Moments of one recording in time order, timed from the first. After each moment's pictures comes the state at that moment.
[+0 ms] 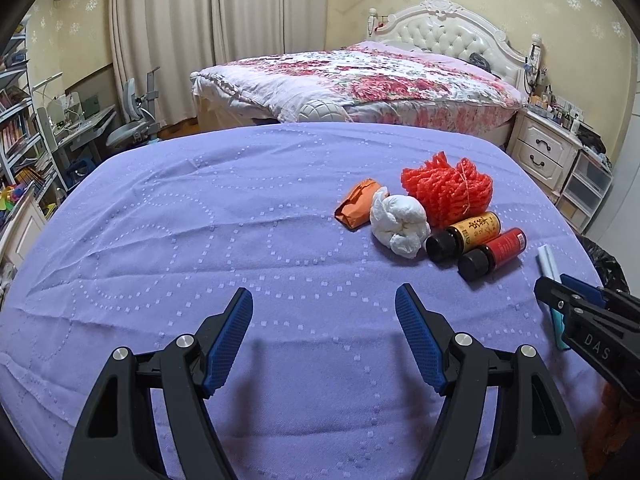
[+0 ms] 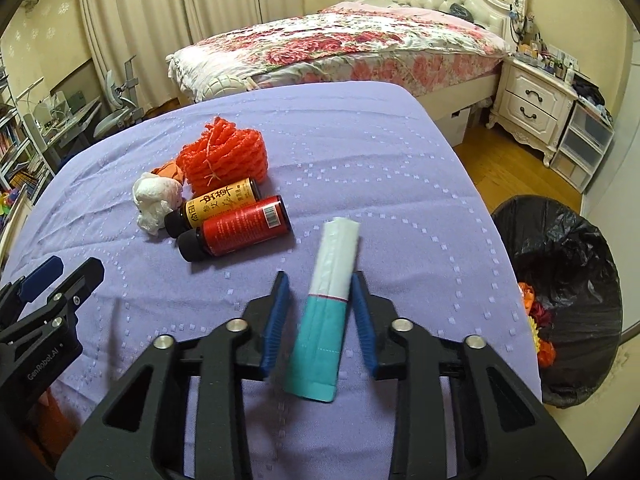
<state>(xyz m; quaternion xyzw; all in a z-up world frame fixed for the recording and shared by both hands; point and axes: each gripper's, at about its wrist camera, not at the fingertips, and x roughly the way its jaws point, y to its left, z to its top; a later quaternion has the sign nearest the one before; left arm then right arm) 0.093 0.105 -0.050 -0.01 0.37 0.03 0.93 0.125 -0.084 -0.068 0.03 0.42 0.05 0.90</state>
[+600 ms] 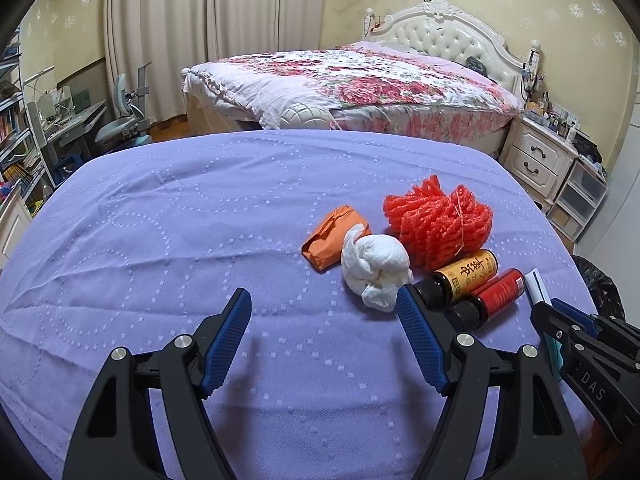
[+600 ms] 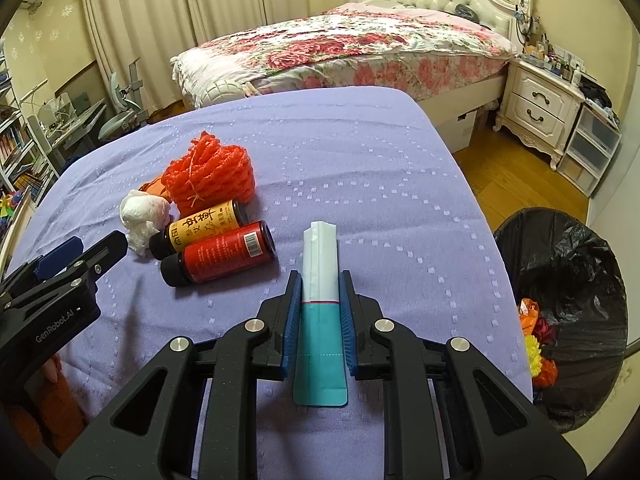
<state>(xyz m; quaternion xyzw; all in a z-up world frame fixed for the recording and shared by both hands) 0.127 0.091 -0.050 -0.02 0.38 0.01 0.93 0.141 -0.093 -0.067 0.03 0.42 0.06 0.90</state>
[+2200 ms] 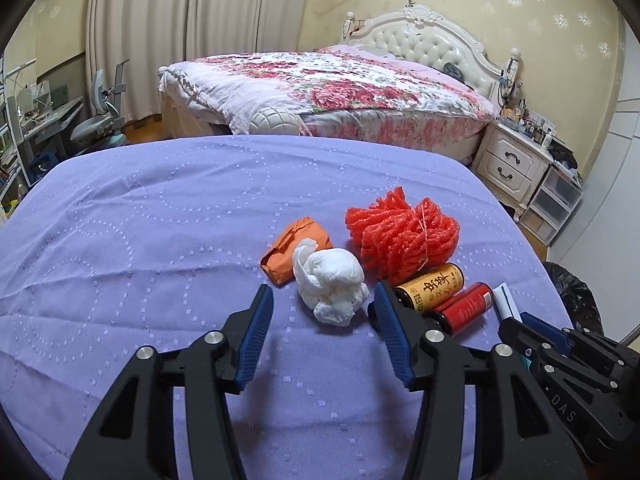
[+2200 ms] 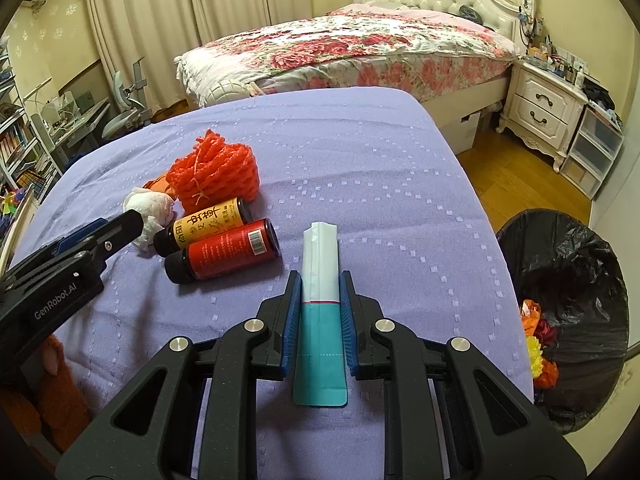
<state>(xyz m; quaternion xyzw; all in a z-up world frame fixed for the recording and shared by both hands) 0.134 0.081 -0.048 -0.04 0.37 -0.04 0.93 0.141 -0.091 -0.069 0.03 0.42 0.07 0.91</state>
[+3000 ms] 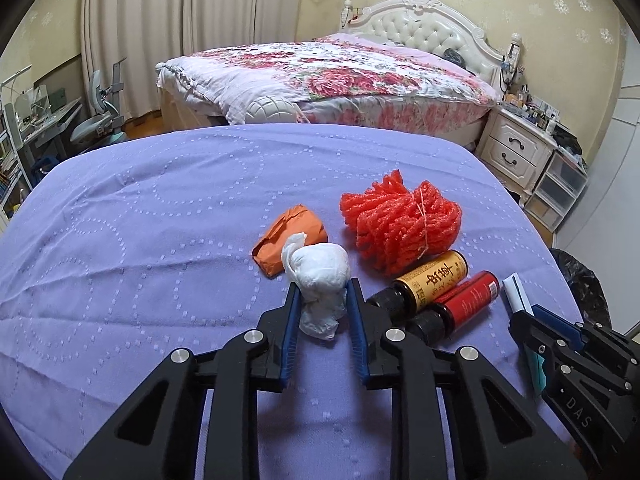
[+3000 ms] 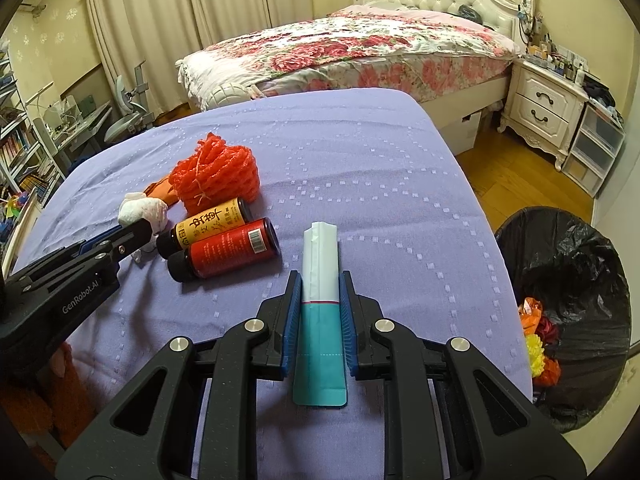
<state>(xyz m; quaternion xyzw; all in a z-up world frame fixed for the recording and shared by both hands) 0.133 0.078 -0.054 -0.03 0.39 -0.04 0.92 0.138 -0.091 -0.067 0.04 0.42 0.07 0.91</state>
